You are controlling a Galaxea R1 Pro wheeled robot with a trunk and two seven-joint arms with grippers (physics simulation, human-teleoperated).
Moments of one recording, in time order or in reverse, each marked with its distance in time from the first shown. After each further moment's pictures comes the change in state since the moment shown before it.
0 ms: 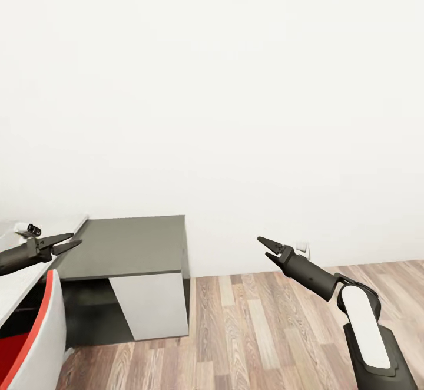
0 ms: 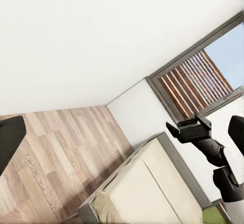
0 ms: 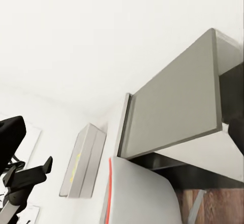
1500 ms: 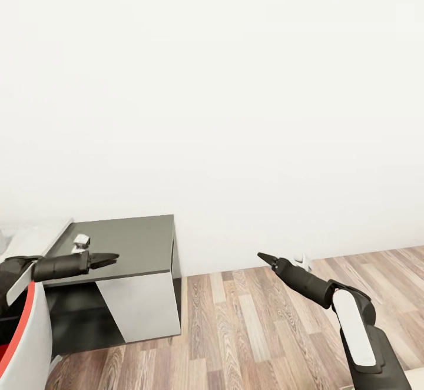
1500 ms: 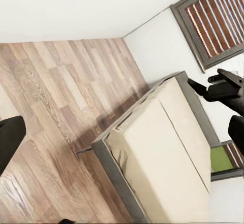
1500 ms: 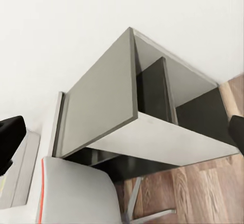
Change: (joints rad) left arm 0.001 -0.126 -0.210 -0.061 -0.053 0.010 0.188; right arm 0.000 -0.005 0.004 0.096 0.230 -0.034 -0.011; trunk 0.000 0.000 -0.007
